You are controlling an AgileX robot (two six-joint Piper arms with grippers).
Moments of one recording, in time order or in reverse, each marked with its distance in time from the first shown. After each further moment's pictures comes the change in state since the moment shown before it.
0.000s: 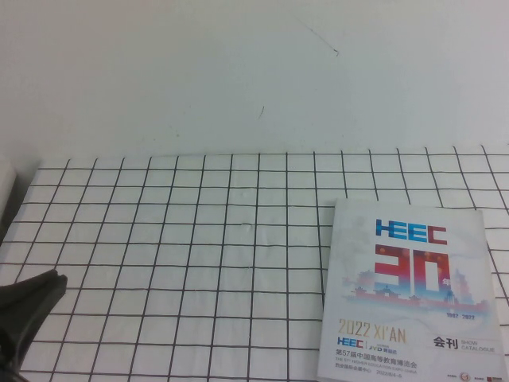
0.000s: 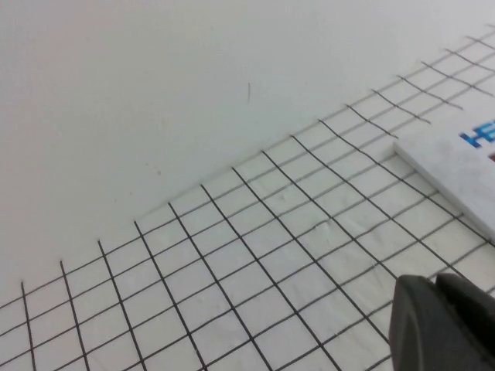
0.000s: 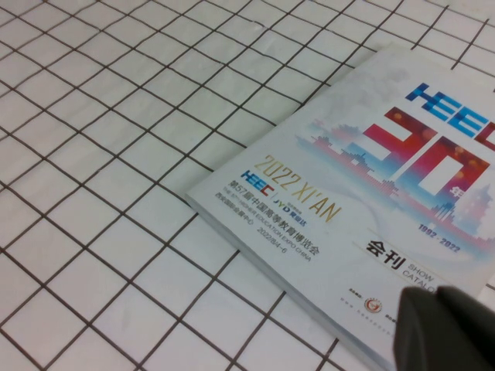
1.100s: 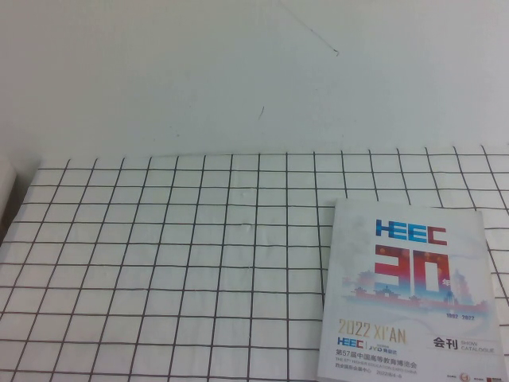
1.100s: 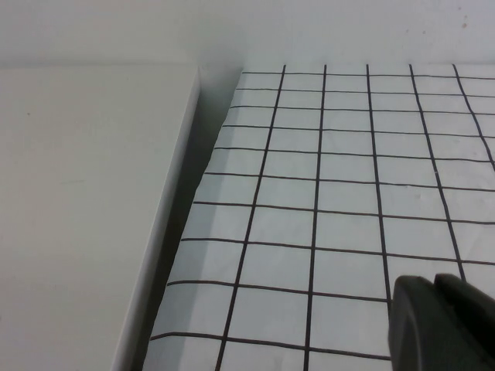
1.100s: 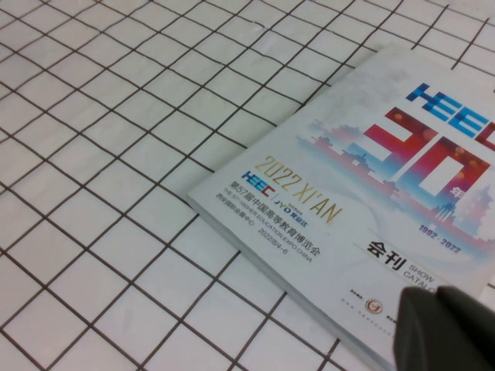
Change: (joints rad) right arm 0.000 0.000 0.000 0.000 0.000 0.005; left arm 0.631 -0.490 0.495 -0.180 -0.001 -0.013
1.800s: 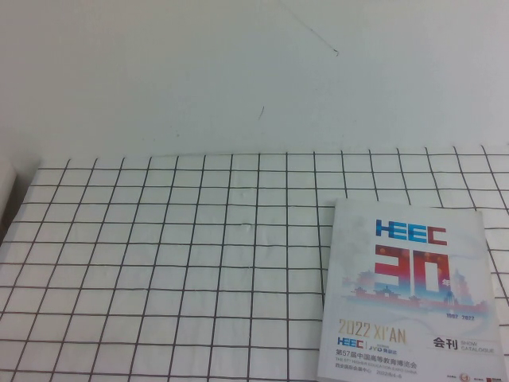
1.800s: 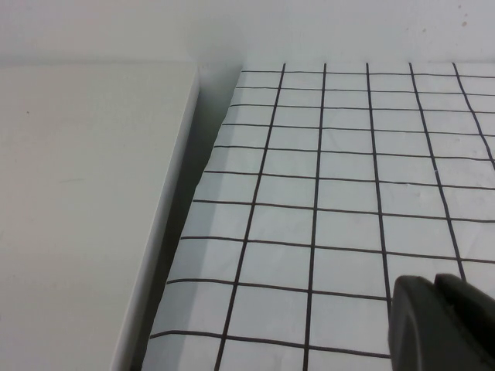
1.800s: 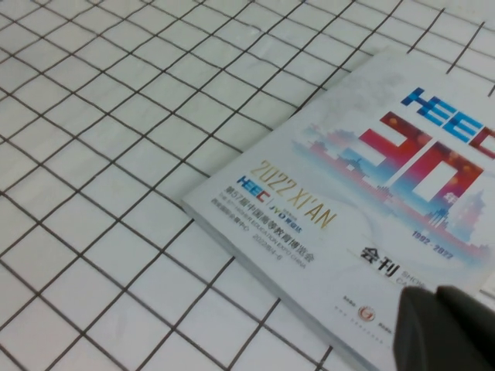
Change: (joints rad) right arm 0.000 -0.004 0.000 0.000 -0.008 -0.001; left arm 0.000 0.000 0.000 0.000 0.002 0.000
